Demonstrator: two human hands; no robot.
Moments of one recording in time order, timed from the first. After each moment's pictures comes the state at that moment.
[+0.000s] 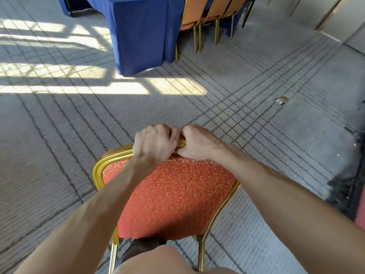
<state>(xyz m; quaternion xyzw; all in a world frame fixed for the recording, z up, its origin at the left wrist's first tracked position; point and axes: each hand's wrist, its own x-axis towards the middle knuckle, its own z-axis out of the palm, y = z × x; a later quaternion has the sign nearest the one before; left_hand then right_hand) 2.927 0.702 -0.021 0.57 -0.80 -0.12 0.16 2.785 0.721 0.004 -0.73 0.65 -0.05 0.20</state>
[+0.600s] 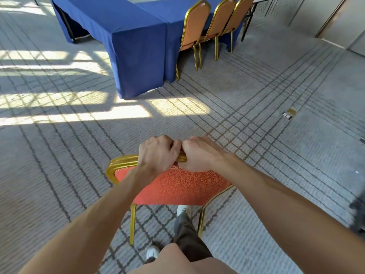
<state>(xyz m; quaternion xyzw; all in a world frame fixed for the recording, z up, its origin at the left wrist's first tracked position) 2.882 0.526 -0.002 0.56 -0.80 -0.15 0.17 2.738 0.554 0.024 -0.80 0.59 0.01 0.11</state>
